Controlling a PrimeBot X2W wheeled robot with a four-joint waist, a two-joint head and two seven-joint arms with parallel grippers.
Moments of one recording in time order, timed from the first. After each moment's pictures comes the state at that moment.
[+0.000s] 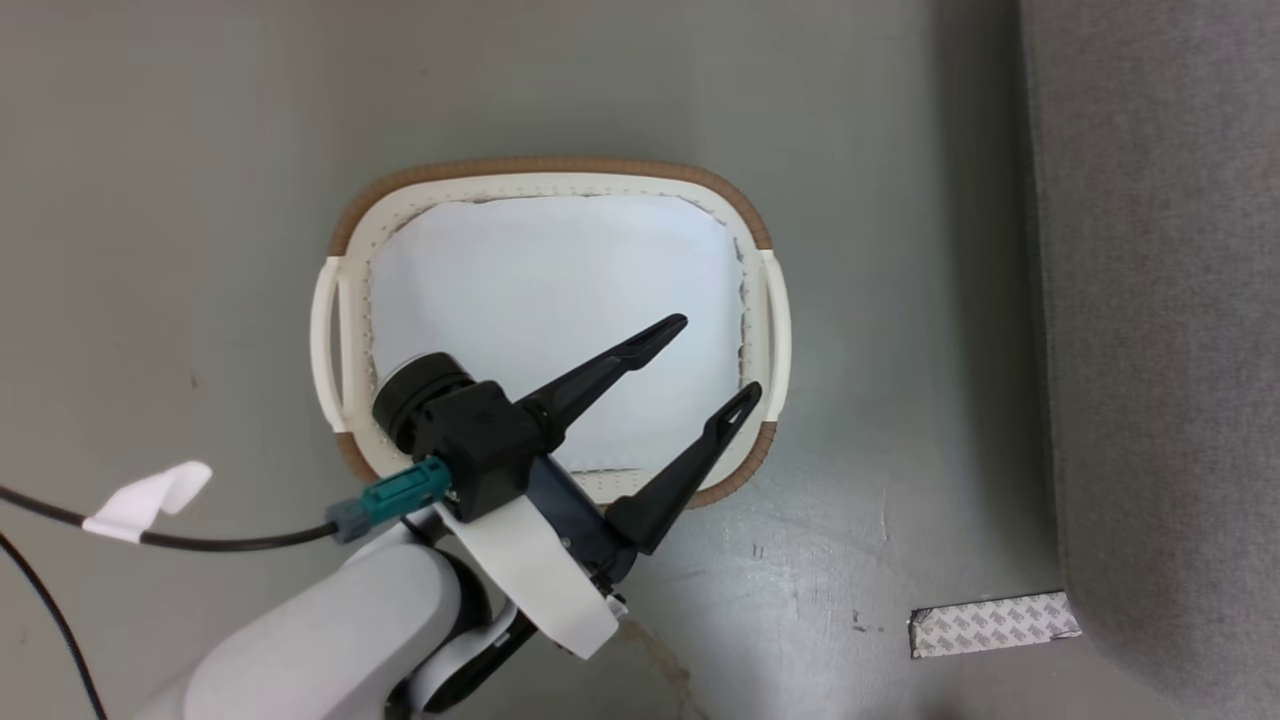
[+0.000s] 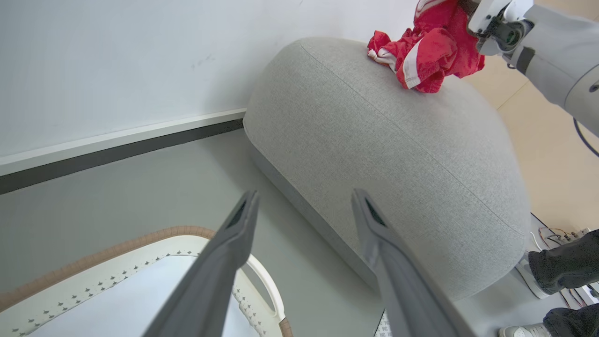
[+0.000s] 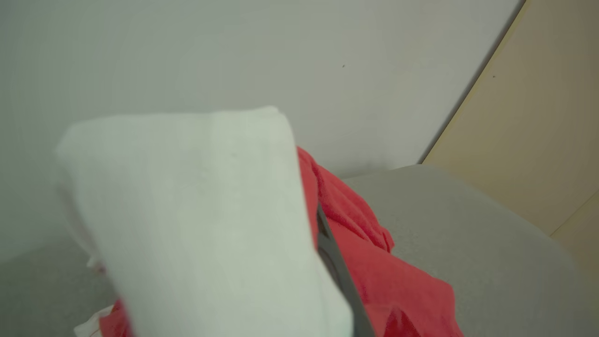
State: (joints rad) left arm -0.74 0.52 -0.95 -0.14 -0.67 0.04 -0.15; right arm -1.08 -0.31 -0.77 0.44 -0.21 0.13 0.05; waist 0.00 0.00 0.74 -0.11
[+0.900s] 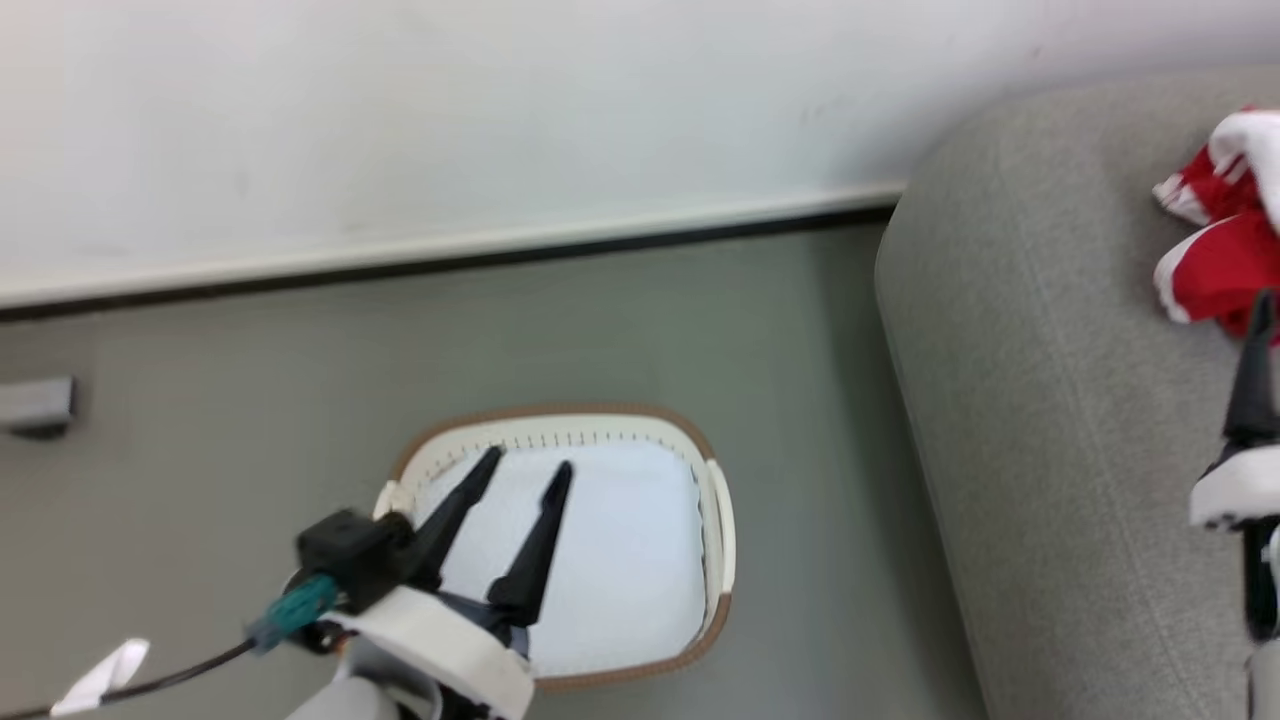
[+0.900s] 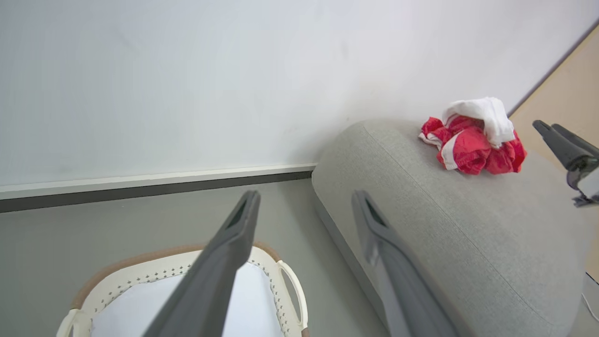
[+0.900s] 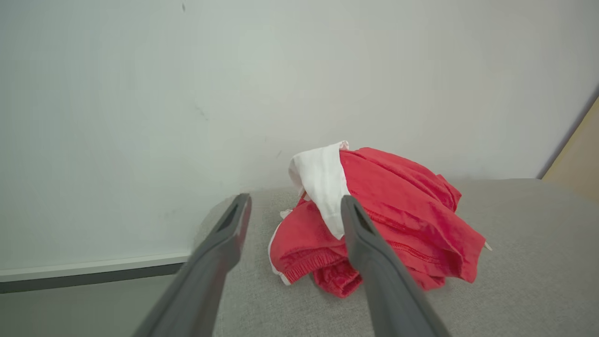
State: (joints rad) left arm -0.38 0.45 -0.75 0.03 -0.77 0.17 -0.26; right arm -0.55 -0.09 -0.36 0.51 -0.06 0.13 -0.24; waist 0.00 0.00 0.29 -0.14
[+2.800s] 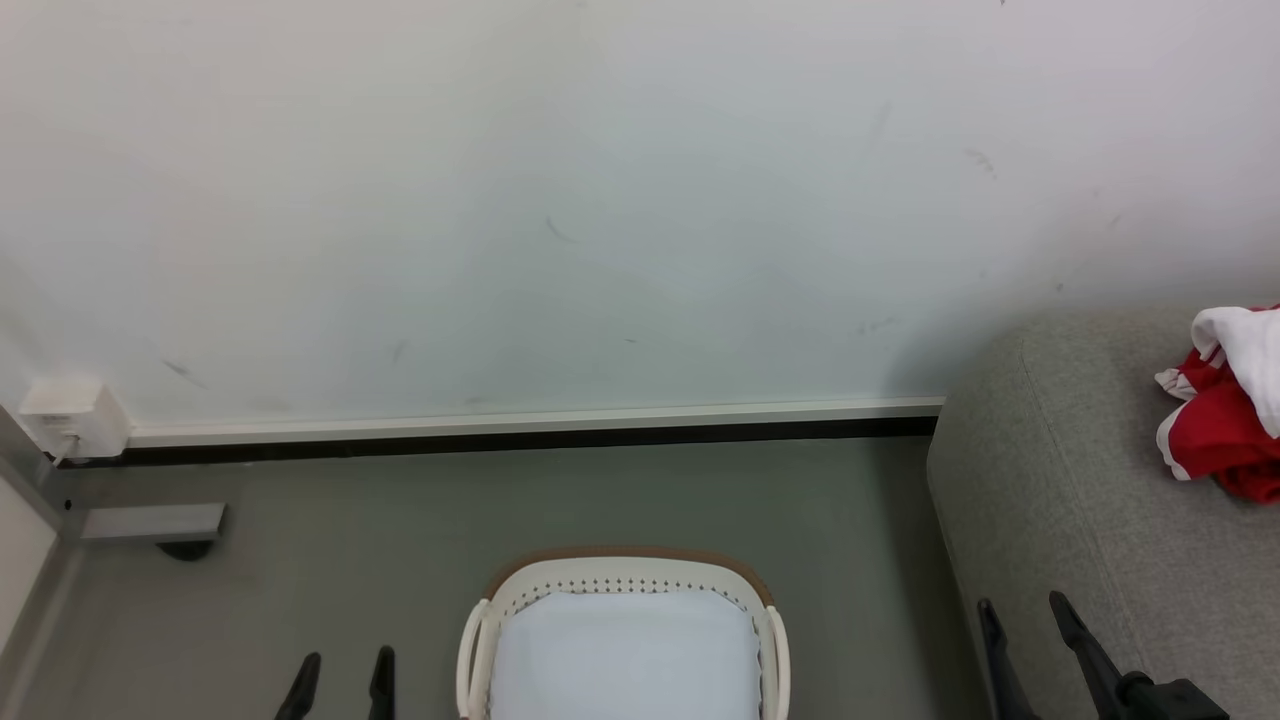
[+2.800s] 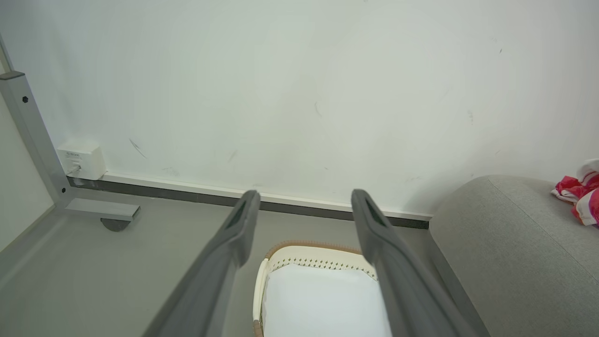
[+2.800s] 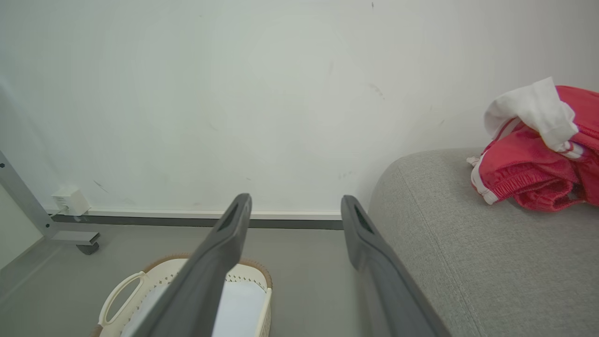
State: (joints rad) left arm 0.13 0.06 0.01 0.16 -0.24 -0.13 -0.26; right arm -0.02 -0.05 0.08 0.32 0.22 0.13 -0.26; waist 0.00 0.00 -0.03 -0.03
